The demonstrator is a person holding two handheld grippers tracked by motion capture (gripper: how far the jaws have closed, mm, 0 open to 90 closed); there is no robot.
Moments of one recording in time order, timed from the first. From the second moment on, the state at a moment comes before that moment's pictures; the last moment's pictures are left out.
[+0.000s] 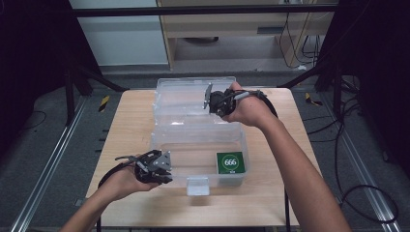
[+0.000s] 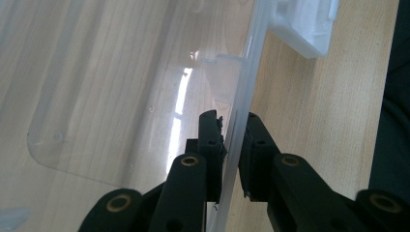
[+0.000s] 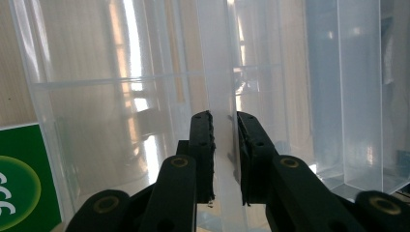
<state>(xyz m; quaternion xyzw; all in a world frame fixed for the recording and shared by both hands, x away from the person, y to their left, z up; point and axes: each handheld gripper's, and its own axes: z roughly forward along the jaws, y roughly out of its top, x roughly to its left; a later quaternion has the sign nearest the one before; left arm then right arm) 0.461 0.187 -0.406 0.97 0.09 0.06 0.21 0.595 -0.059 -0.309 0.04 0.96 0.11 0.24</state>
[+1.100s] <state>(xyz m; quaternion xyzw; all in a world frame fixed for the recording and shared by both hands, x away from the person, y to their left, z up) 0.457 0.188 -0.408 0.96 0.12 0.08 0.22 0.552 -0.056 -0.294 0.01 0.96 0.14 0.24</state>
